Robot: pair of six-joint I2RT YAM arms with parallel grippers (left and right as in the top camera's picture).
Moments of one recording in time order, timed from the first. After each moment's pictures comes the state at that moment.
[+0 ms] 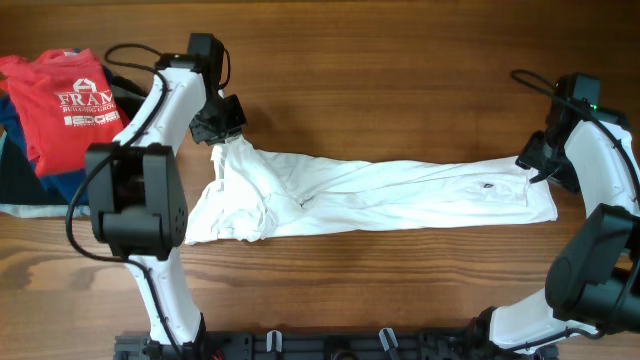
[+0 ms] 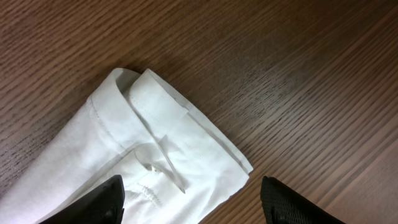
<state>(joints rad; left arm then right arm) -0.09 2.13 1.62 -1.00 0.07 -0.43 -0.31 1.74 1.23 -0.91 0.34 0.30</state>
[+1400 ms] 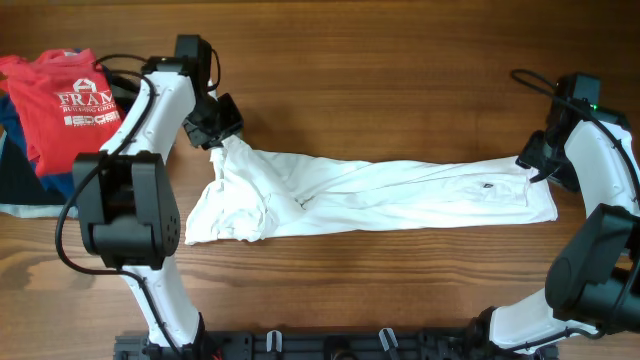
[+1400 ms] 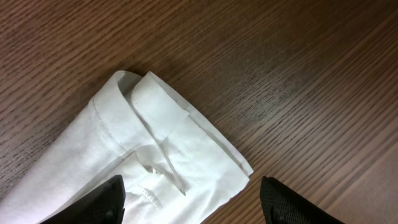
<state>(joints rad) -0.06 2.07 1.58 -1.01 0.17 -0.49 -0.31 1.74 1.23 -0.90 0.34 0.29</state>
